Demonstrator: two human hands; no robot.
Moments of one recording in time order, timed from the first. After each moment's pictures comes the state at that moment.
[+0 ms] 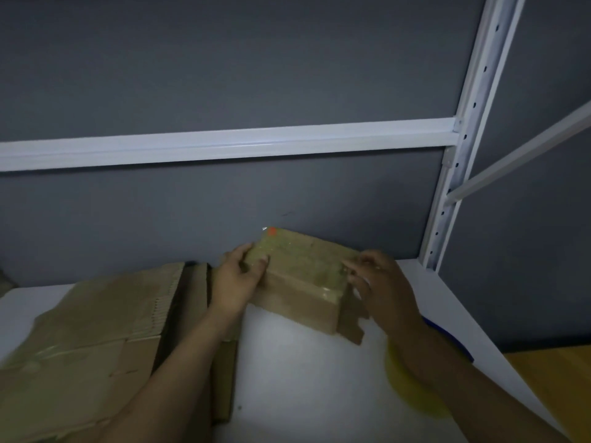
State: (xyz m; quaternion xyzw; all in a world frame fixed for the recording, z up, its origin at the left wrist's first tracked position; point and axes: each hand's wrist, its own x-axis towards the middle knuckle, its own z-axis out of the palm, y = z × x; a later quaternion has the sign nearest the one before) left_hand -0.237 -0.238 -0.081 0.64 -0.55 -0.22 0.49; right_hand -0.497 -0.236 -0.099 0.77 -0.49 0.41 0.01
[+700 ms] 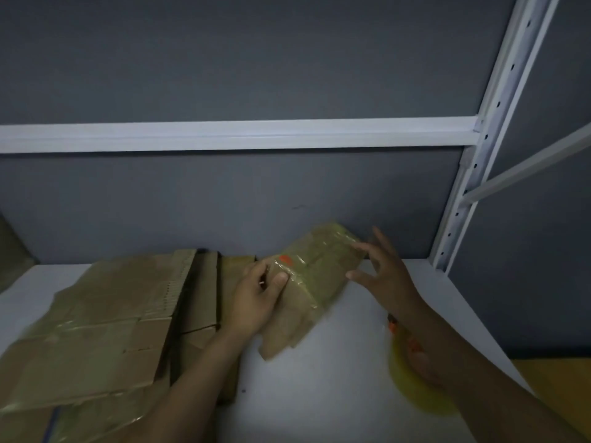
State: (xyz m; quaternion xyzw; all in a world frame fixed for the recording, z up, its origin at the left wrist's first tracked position) left_hand -0.248 -0.209 -0.116 0.57 -0.60 -0.23 0.52; right_hand -0.496 -0.250 -0.087 0.71 -0.48 0.43 -0.27
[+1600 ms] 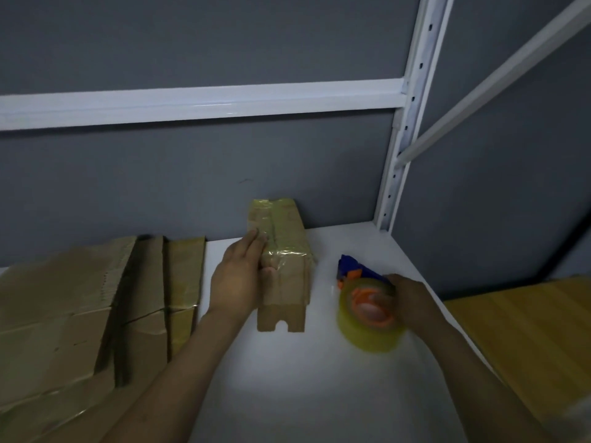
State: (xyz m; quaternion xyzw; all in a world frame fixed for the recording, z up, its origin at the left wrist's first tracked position) left_hand -0.304 -0.203 -0.118 0.59 -0.75 0.00 0.29; right_hand -0.609 -0.178 -0.144 0.63 -0.72 0.17 -0.23
